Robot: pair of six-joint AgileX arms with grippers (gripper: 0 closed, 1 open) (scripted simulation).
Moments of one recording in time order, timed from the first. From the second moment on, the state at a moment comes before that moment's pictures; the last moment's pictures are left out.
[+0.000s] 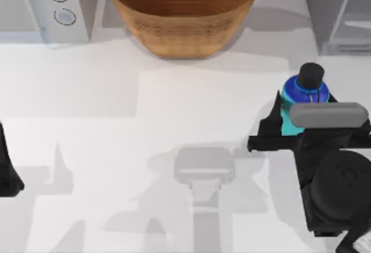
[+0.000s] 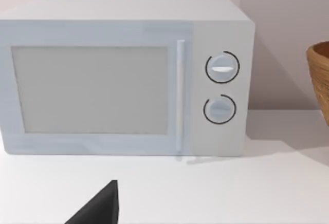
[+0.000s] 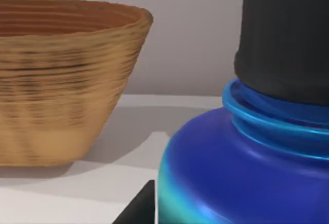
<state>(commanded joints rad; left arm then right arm) 0.00 0.00 0.00 0.00 0.00 0.00 0.78 1.84 0.34 1.46 0.81 0.01</state>
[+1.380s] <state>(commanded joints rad) 0.00 0.00 0.00 0.00 0.00 0.00 0.67 2.13 0.54 1.59 0.70 0.01</state>
